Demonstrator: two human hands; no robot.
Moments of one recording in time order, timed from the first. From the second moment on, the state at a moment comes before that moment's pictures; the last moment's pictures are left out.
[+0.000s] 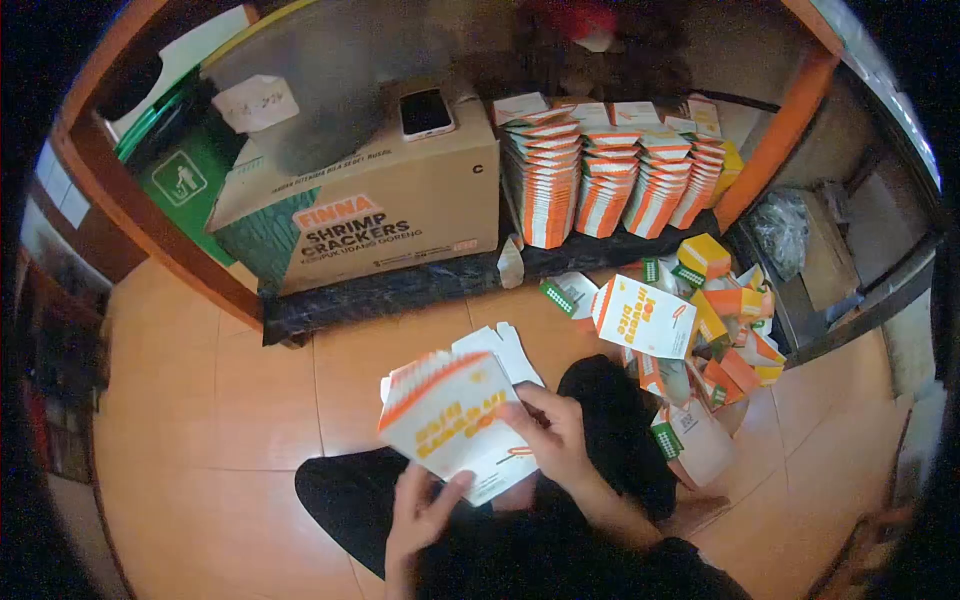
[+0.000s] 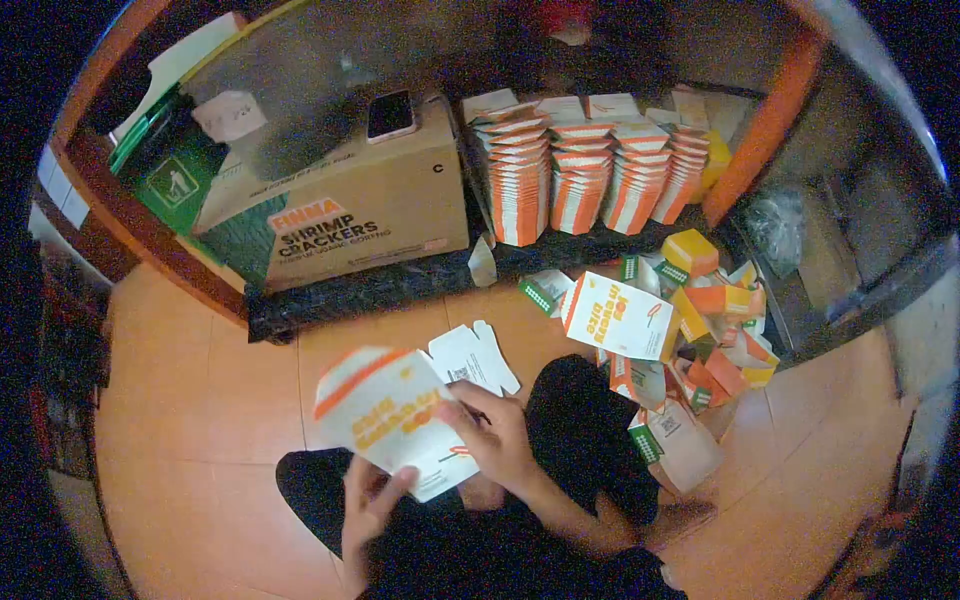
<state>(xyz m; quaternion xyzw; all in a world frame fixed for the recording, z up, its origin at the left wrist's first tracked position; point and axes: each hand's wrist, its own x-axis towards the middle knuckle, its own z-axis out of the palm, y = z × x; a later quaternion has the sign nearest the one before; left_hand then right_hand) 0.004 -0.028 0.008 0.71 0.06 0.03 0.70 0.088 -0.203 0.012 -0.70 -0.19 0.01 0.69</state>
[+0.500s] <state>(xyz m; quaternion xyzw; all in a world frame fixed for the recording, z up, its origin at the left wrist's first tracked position) 0.052 -0.001 -0.092 0.78 -0.03 0.07 0.62 0.083 -0.364 0.099 -0.94 -0.04 -0.32 0.09</state>
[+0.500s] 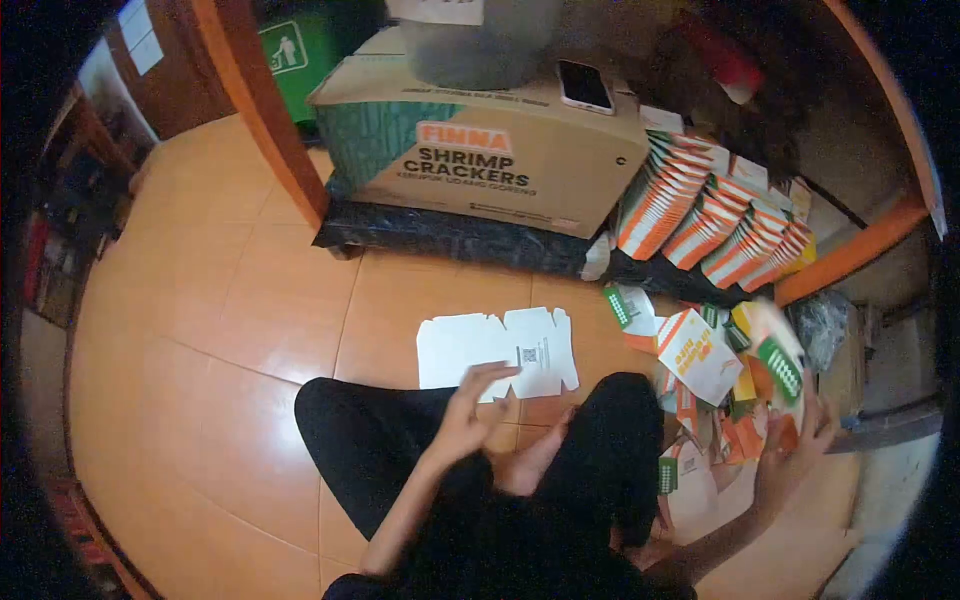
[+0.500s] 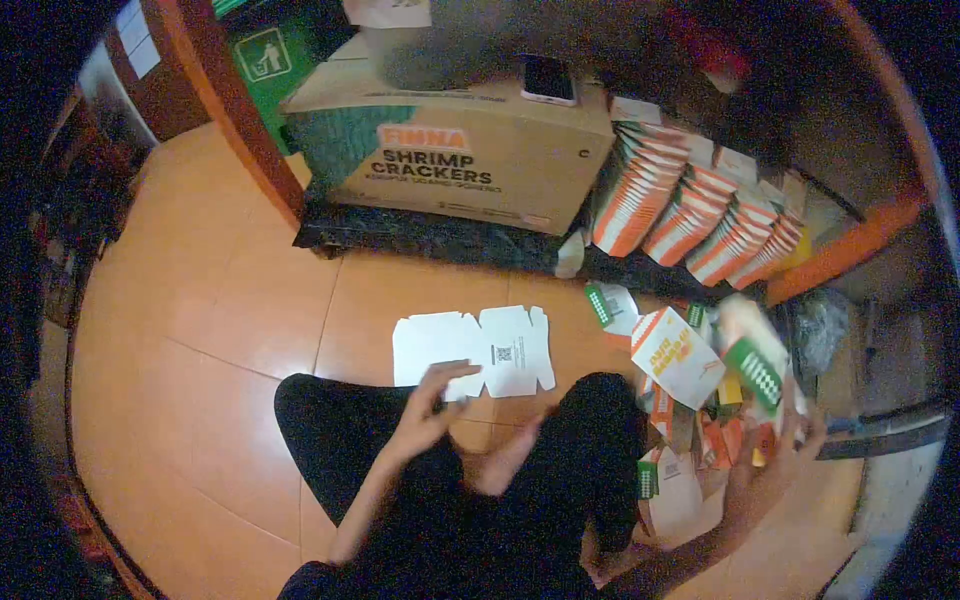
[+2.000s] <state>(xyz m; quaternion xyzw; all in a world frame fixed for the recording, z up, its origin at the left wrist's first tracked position) 0.054 0.045 -0.259 0.82 0.35 0.16 0.41 0.222 -0.213 -0.261 -0.87 0.10 0.02 0.49</state>
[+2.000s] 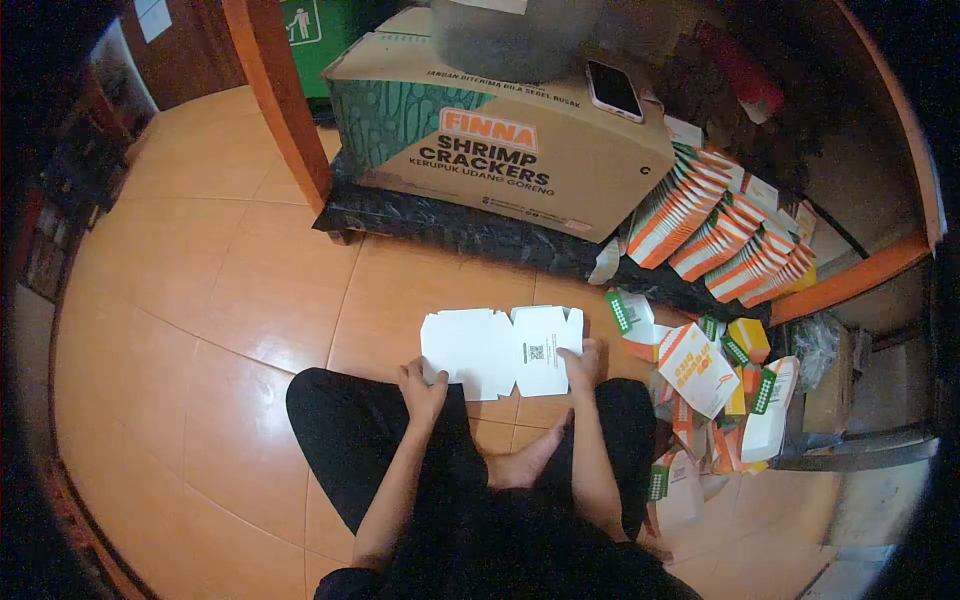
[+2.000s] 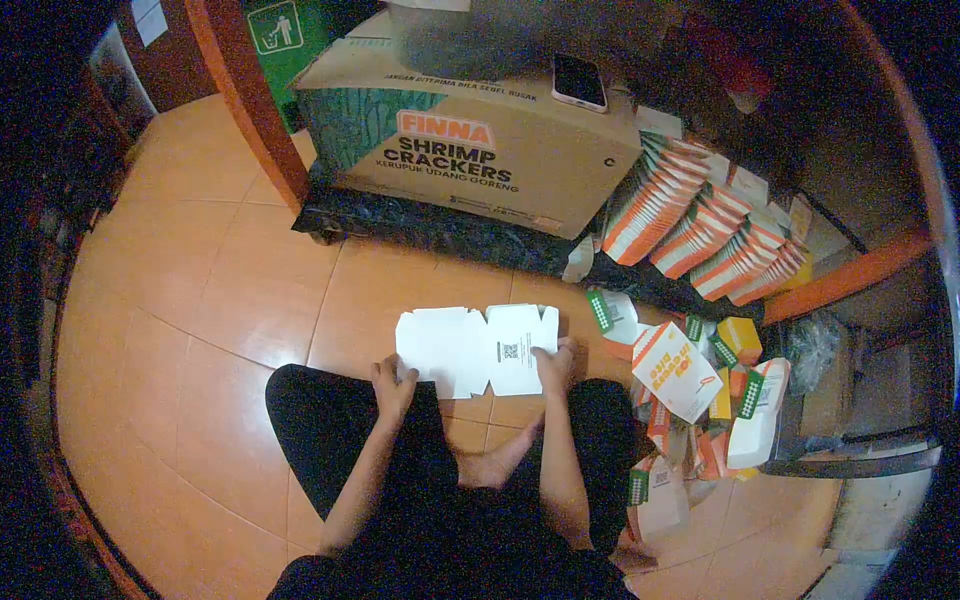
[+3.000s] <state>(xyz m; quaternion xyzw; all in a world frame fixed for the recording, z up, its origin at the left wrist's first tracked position) -0.067 0.010 -0.067 0.72 0.08 -0.08 0.69 0.130 -0.129 -0.036 -0.88 -0.26 0.21 0.33</state>
